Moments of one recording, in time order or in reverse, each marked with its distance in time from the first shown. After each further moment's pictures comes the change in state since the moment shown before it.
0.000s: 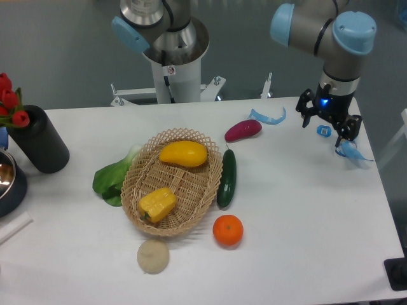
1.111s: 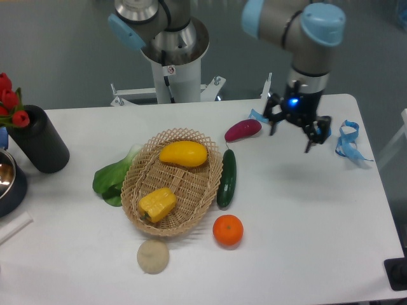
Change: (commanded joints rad) arm -0.219 0.129 -0.087 -0.003 -0.140 -0.399
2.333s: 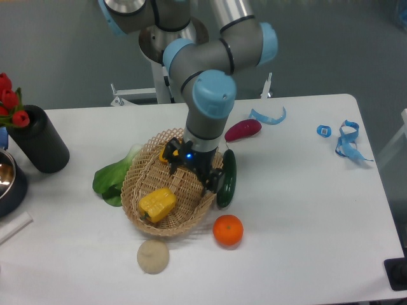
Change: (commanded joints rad) arm -0.342 -0.181 0.026 0.050 -0.002 -0.249
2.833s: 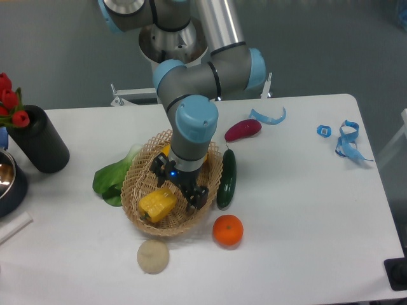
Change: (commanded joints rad) arm -0.038 -0.069 0.012 0.020 0.034 -0.008
